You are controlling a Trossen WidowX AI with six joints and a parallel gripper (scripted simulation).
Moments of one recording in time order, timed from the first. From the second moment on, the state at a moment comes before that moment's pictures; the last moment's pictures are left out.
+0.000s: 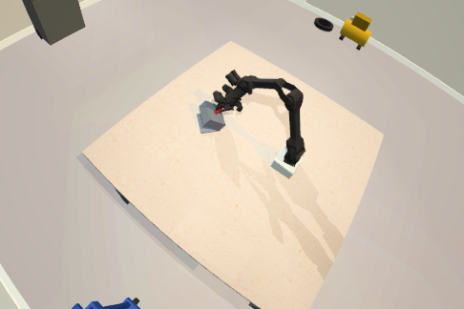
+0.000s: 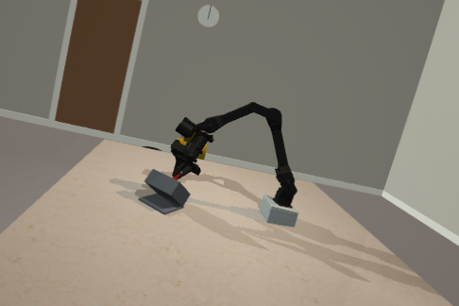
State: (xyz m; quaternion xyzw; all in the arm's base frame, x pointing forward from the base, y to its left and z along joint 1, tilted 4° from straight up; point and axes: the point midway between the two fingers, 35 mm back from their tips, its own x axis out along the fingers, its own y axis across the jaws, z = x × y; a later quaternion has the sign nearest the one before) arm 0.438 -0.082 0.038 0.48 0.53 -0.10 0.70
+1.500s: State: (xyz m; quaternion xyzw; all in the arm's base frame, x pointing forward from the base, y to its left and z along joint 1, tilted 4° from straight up) arm 0.395 -0.121 0.107 0.48 0.53 -0.11 0.69
